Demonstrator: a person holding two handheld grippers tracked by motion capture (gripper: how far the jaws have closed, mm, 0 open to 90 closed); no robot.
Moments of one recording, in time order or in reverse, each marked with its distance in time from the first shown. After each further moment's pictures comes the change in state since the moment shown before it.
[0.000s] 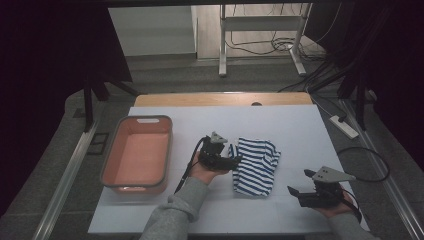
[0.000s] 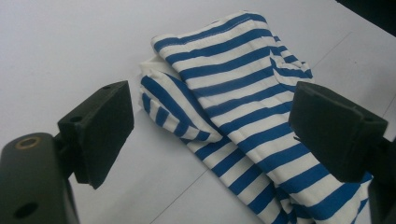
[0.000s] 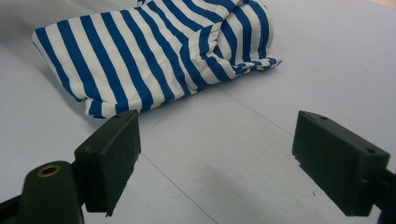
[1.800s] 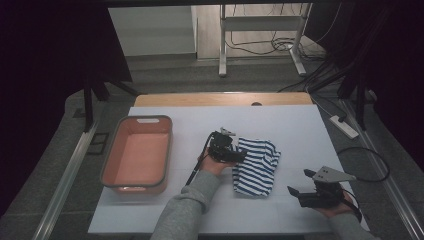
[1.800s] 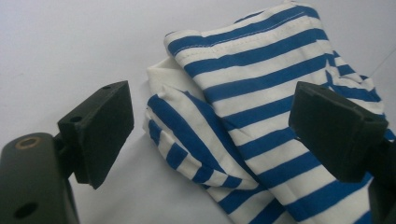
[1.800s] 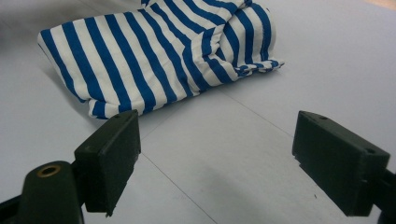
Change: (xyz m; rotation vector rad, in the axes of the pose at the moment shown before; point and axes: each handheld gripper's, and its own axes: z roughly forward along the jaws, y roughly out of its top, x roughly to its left) left arm 0.014 0.014 0.052 0.071 0.038 -0.046; right arm 0.000 0.000 -0.001 -0.006 0.011 -0.004
